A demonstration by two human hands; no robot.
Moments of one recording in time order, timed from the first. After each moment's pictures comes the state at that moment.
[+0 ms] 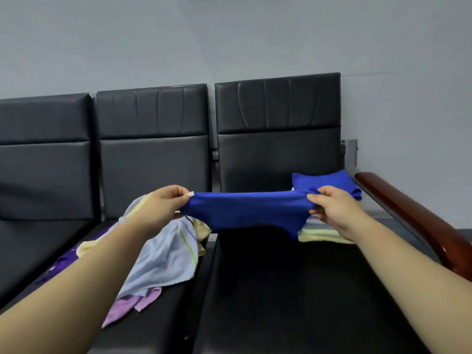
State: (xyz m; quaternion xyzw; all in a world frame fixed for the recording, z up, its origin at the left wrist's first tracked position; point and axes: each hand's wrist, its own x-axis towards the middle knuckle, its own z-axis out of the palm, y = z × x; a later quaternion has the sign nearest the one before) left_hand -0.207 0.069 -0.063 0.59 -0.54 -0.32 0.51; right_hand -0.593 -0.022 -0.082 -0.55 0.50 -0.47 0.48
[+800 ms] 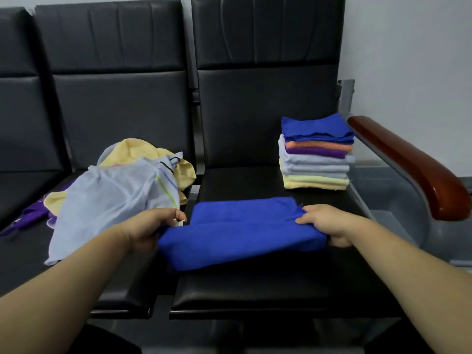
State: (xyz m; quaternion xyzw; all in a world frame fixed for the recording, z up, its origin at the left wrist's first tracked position) left_hand -0.221 0.102 -0.206 0.60 -0.30 -0.63 0.39; right_hand -0.616 0.019 -0.208 -0.52 0.60 -0.19 0.57
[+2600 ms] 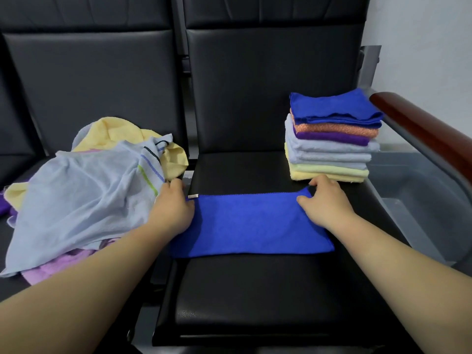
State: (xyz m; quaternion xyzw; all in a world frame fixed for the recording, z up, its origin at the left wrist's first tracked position) left_hand -0.257 0.016 -0.255 0.80 -0.55 -0.11 0.22; right_hand -0.588 -0.041 -0.235 -0.65 0.71 -0.18 0.19
